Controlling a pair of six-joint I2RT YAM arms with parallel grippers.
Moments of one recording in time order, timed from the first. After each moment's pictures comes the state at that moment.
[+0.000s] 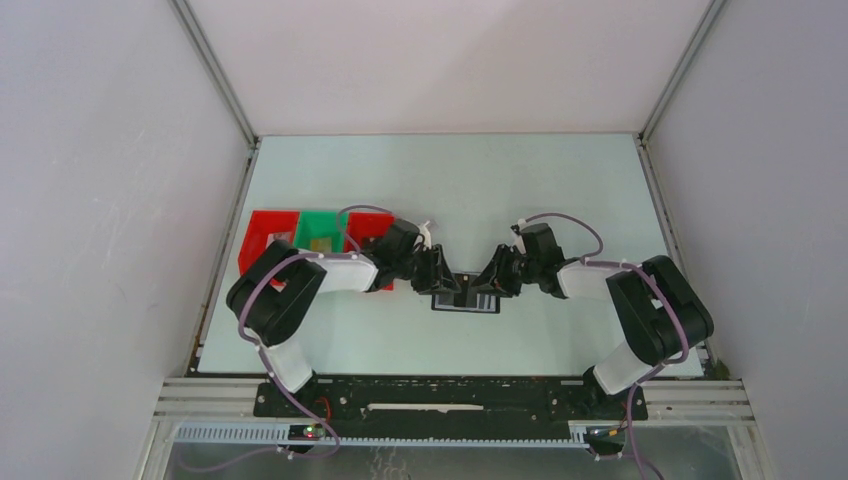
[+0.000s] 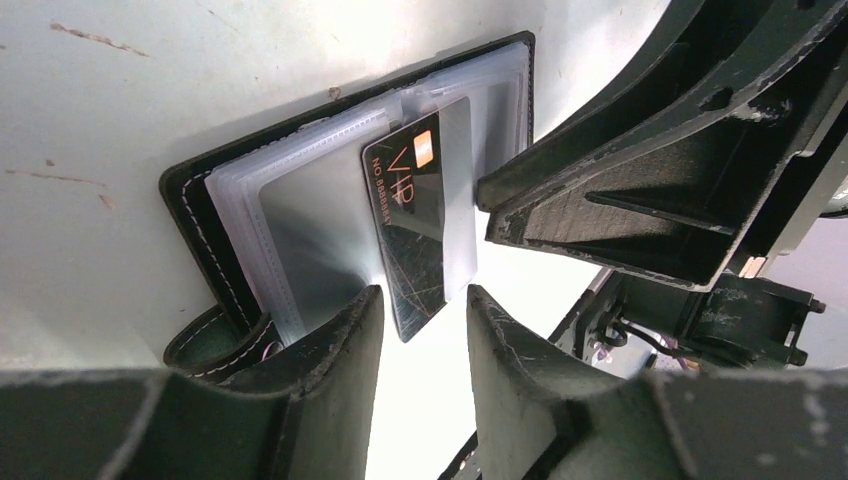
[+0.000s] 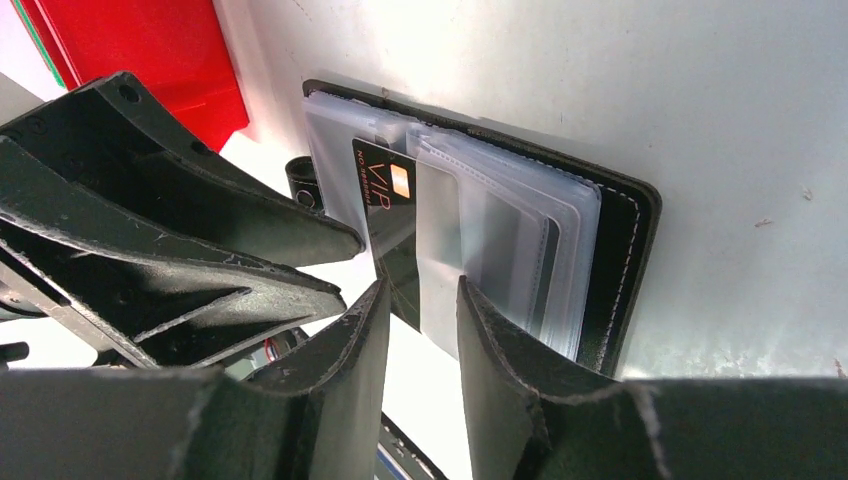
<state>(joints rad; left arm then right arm) -0.65 1.75 0.80 0.17 0.49 -0.80 0.41 1.58 0.60 0.15 -0.52 0.85</state>
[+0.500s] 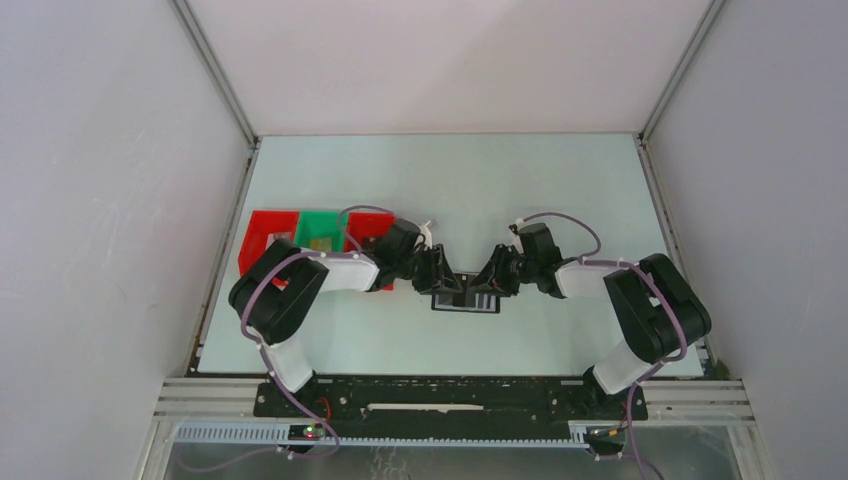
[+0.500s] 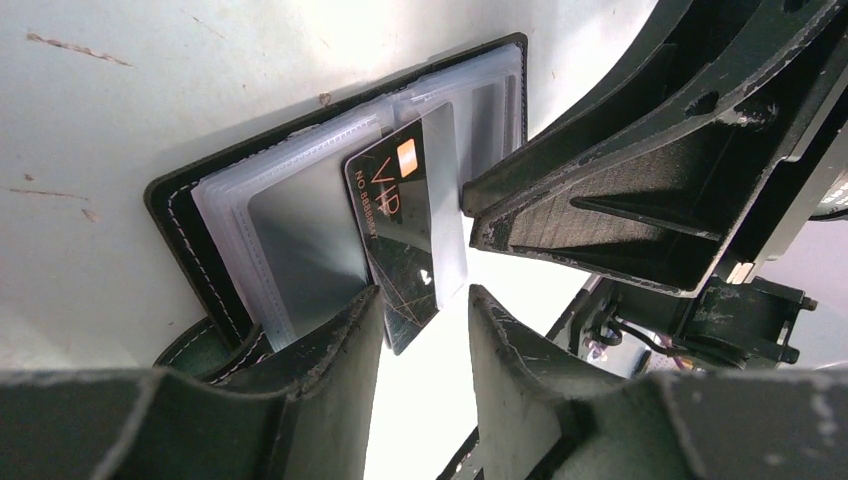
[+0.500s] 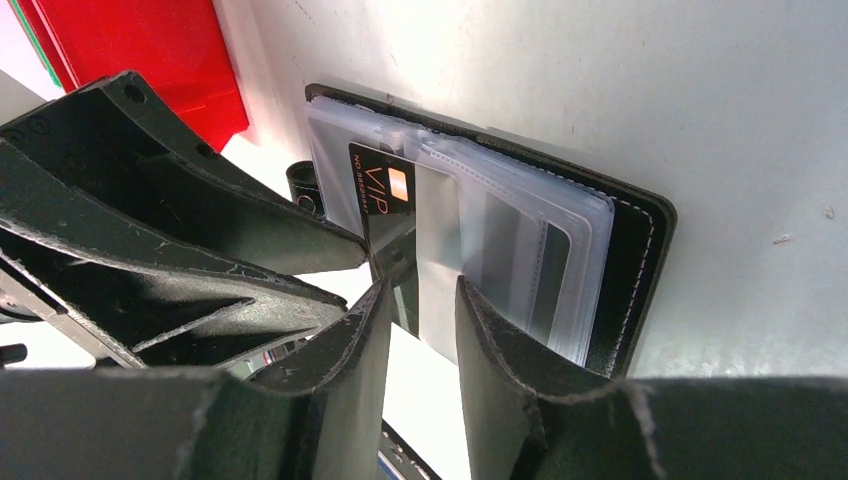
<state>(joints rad) -0.66 1.77 0.80 0.19 0.50 -0.80 0.42 1.60 0.61 0.17 -0.51 0.86</state>
